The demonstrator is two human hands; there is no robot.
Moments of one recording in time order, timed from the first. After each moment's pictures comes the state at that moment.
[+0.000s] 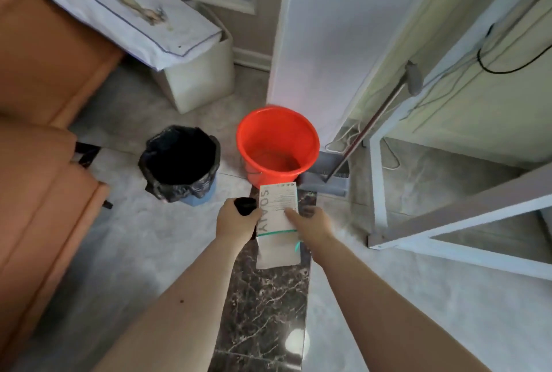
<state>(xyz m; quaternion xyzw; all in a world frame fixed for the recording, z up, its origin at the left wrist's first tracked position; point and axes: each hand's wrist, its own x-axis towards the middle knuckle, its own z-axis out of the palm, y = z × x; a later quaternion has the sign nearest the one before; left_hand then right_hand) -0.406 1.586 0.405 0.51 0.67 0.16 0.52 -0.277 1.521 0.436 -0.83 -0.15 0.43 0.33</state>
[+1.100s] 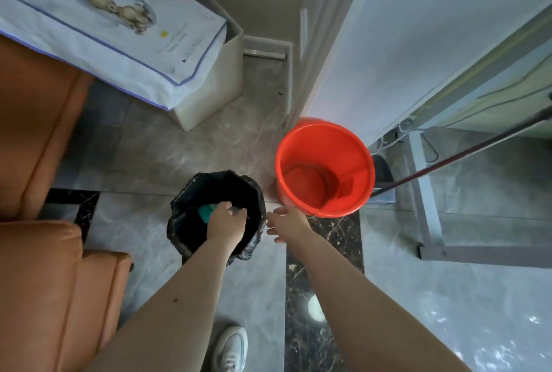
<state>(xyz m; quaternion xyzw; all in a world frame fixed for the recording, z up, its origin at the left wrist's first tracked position) -0.475 1.866 0.327 0.52 0.67 0.02 0.52 -0.366 1.804 0.356 -0.80 -0.10 0.53 0.26</state>
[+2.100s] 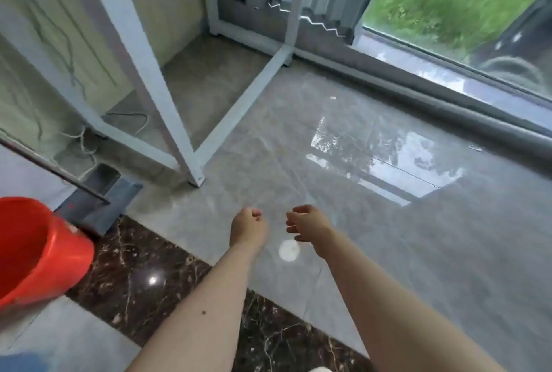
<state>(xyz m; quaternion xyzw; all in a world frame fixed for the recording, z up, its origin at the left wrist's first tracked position) -0.214 1.254 0.421 0.84 0.24 -0.21 0.45 -0.217 1.130 0.447 -0.72 0.34 0.28 0.54</state>
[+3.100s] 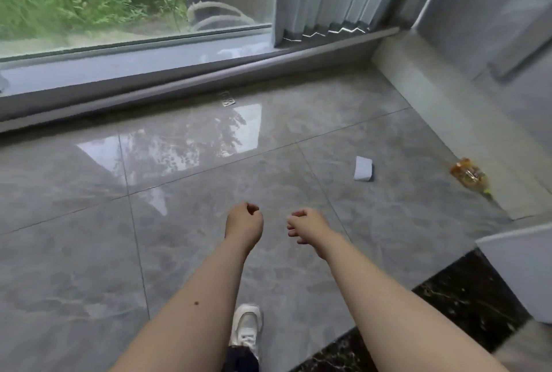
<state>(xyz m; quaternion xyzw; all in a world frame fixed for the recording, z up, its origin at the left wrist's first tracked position) -0.289 0.601 0.424 0.83 -0.15 -0.39 0.37 -0.399 0.530 0.451 -0.54 0.62 0.02 0.57</state>
